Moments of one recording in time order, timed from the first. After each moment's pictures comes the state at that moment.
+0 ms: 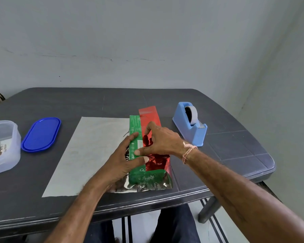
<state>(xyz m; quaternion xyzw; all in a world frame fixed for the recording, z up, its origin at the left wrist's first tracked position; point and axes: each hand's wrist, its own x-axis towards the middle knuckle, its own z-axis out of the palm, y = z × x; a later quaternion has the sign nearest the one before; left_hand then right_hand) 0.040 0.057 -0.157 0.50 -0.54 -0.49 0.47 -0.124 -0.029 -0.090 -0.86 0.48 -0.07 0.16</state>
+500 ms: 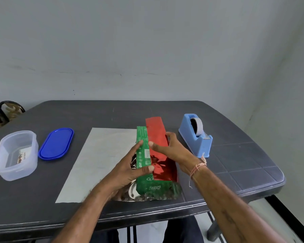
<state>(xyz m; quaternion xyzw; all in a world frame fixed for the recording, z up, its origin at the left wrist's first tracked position) 0.048 0.062 -0.148 0.52 -0.55 -0.49 0.44 -0.138 -0.033 -0.111 -0.66 0.52 -0.26 0.47</state>
